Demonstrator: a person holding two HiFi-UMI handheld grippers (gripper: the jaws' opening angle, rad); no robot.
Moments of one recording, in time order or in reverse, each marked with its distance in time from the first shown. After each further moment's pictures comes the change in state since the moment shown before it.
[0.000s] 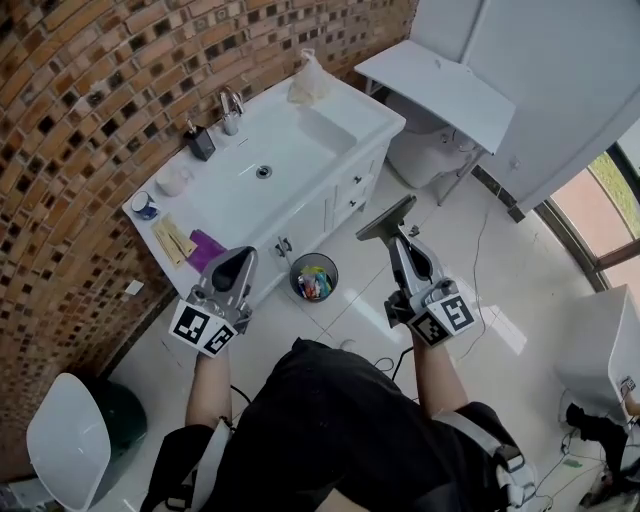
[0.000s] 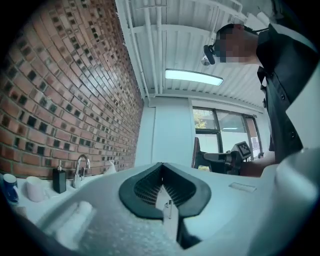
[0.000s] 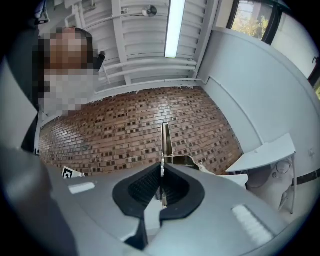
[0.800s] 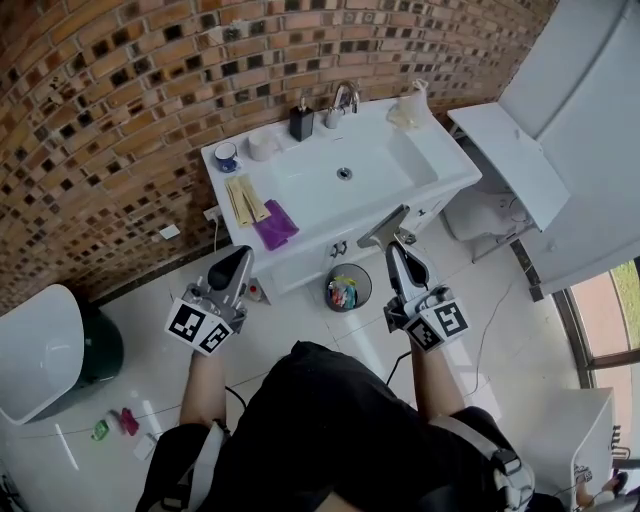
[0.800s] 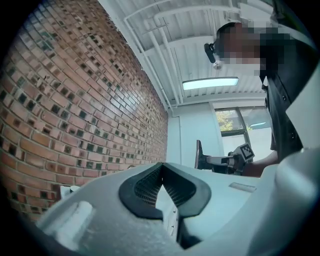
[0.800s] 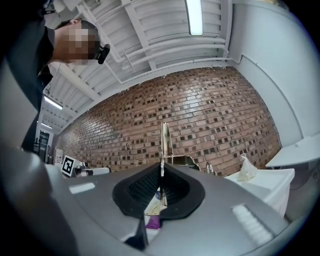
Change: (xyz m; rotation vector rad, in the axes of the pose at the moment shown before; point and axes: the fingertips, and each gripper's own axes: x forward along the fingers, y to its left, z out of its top) left arm -0.192 0.064 0.037 0.038 -0.086 0.334; right arm 0.090 0.160 -0.058 -0.073 0.121 0.323
